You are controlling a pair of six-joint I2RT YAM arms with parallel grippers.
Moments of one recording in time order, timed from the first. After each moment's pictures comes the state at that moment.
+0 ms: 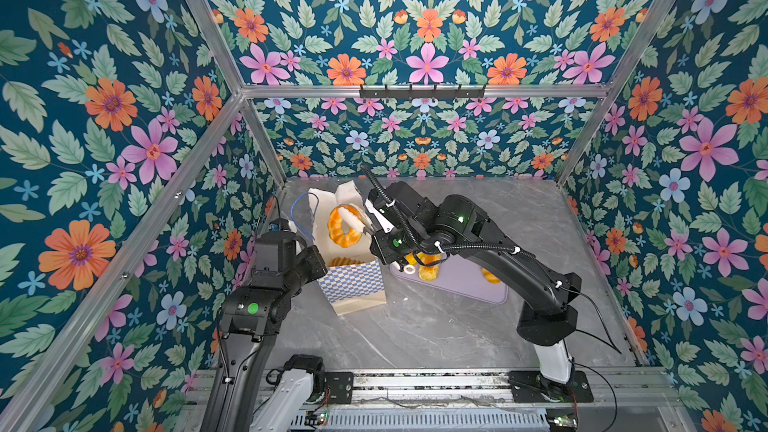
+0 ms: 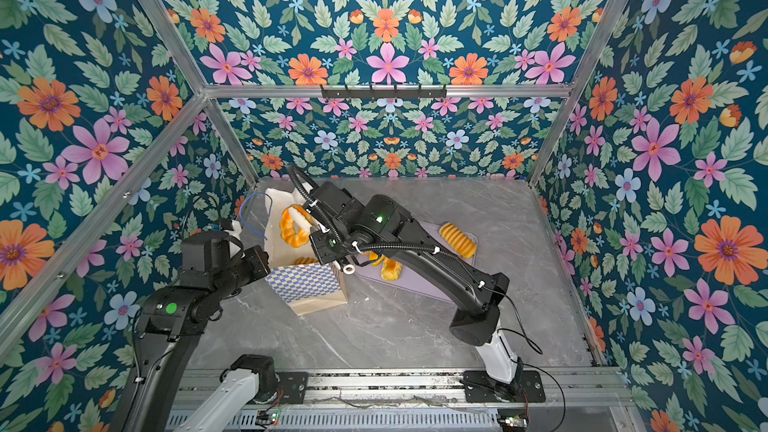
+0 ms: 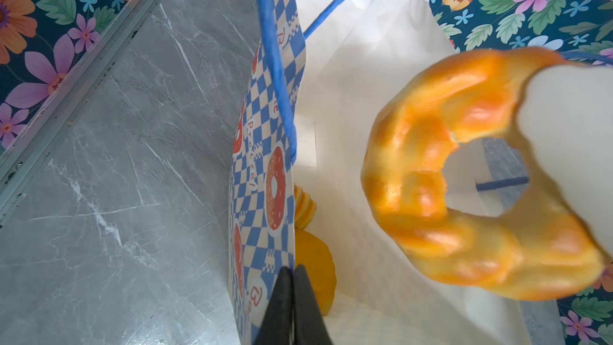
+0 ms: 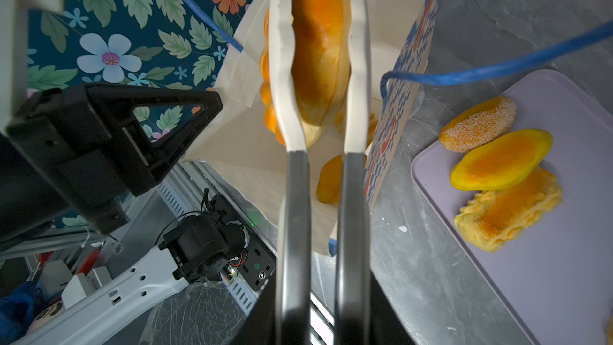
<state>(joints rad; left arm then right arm) -0.17 0.77 1.10 -1.00 -0.01 -0.49 1.10 2.04 2.54 -1.36 0.03 0.50</state>
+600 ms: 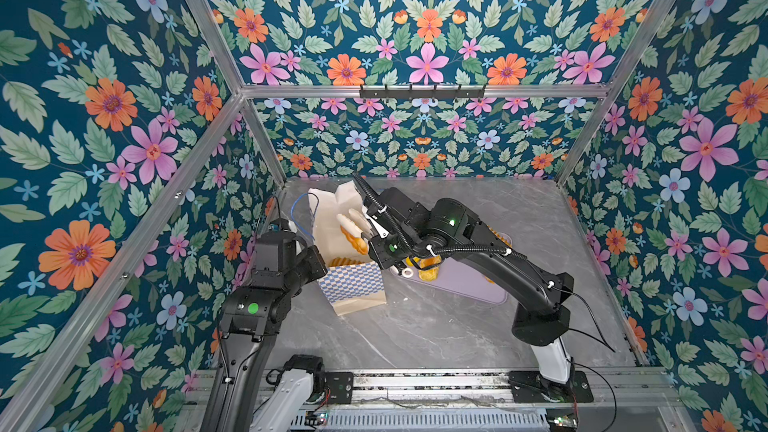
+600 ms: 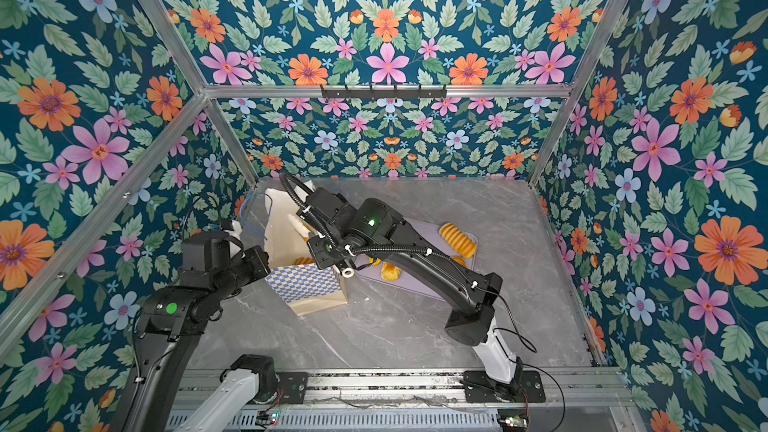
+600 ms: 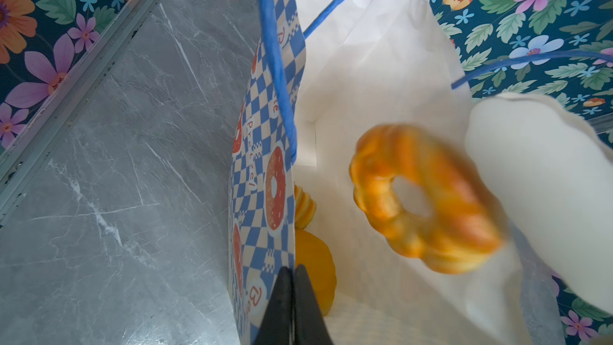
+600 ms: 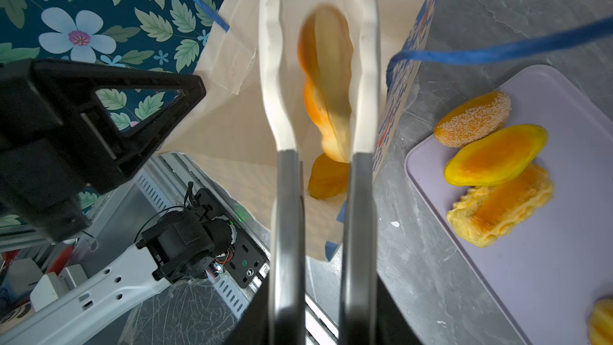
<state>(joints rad) -0.17 0.77 1.10 -1.00 -0.01 -0.49 1.12 2.07 2.55 -1.39 0.06 0.48</state>
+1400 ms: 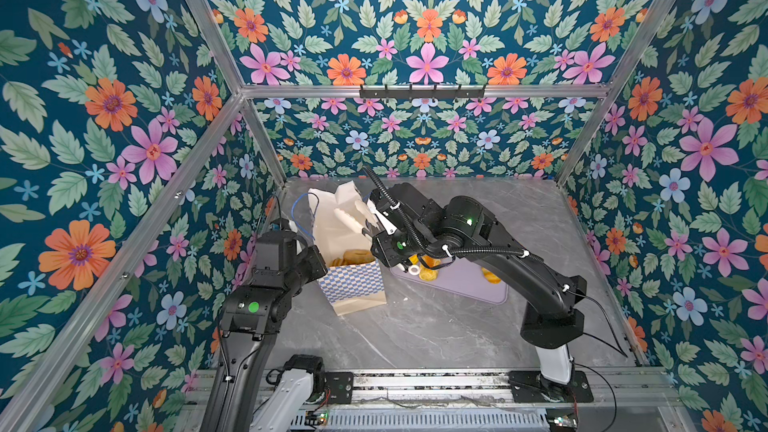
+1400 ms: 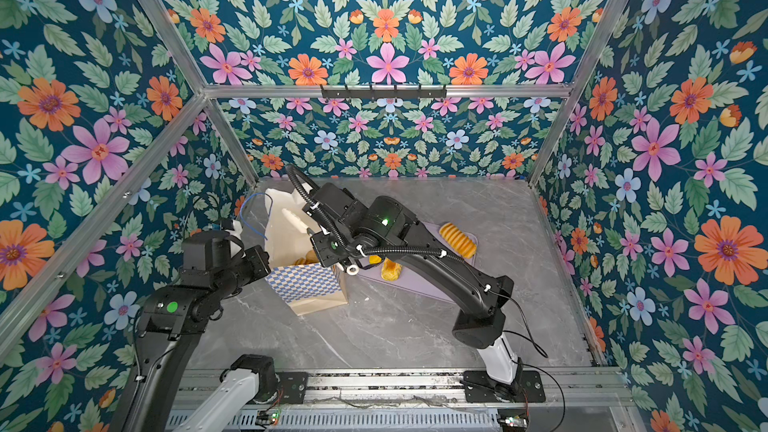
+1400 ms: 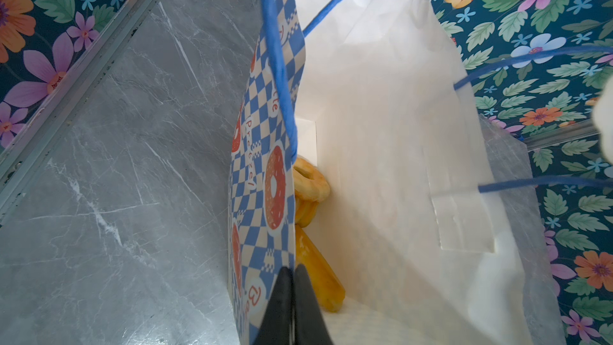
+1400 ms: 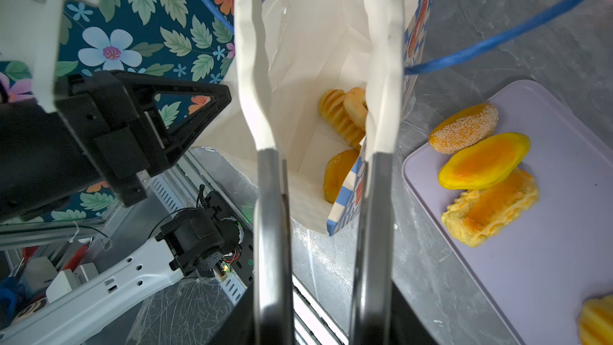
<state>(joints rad) -0.17 0.78 1.10 -1.00 -0.01 -0.49 1.12 2.00 2.55 -1.39 0.07 0.48</state>
